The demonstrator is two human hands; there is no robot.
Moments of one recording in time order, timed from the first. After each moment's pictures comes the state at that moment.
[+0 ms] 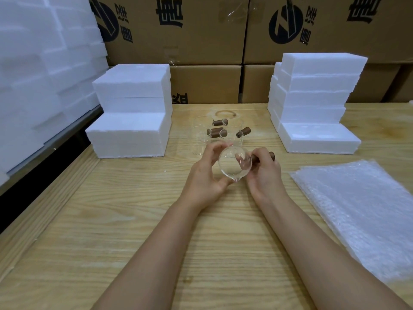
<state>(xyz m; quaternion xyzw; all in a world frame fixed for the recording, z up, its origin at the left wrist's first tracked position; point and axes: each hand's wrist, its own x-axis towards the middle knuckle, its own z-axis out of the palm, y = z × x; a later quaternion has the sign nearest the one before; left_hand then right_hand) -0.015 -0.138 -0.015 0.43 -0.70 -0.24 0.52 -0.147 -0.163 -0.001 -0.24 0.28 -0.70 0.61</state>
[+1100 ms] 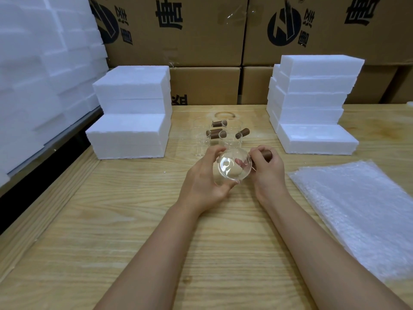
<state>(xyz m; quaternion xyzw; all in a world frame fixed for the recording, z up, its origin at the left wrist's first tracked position) -0.016 -0.125 -0.009 0.49 -0.73 -0.12 0.46 -0.152 -0.158 0.002 -0.35 0.39 -0.69 0.50</state>
